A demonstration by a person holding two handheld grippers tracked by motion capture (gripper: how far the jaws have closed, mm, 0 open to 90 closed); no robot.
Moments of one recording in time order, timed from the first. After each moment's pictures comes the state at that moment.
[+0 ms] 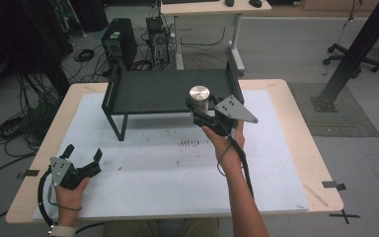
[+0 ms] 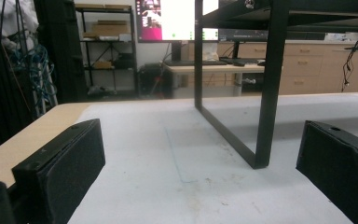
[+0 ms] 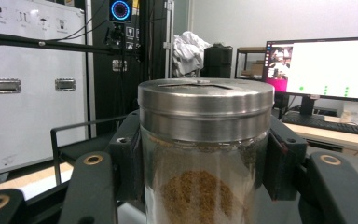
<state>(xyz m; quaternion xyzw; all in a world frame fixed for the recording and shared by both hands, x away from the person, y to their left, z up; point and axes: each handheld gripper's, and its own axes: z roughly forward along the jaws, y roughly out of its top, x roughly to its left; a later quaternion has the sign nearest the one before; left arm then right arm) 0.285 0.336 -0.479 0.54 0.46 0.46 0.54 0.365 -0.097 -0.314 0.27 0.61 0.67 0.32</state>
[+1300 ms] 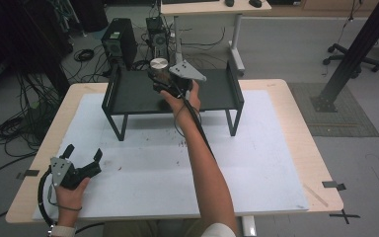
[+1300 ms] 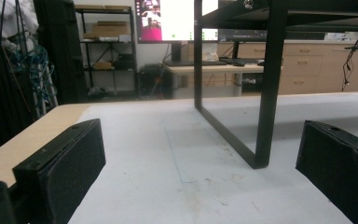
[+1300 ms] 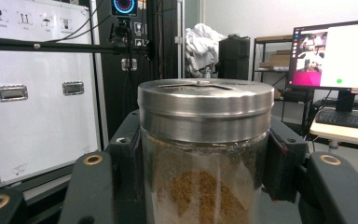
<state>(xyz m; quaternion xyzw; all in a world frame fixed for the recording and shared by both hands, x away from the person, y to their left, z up) 0.285 0.336 -0.479 0.54 0.46 0.46 0.53 0.471 0.009 -0.306 0.27 0.62 0.67 0.28</state>
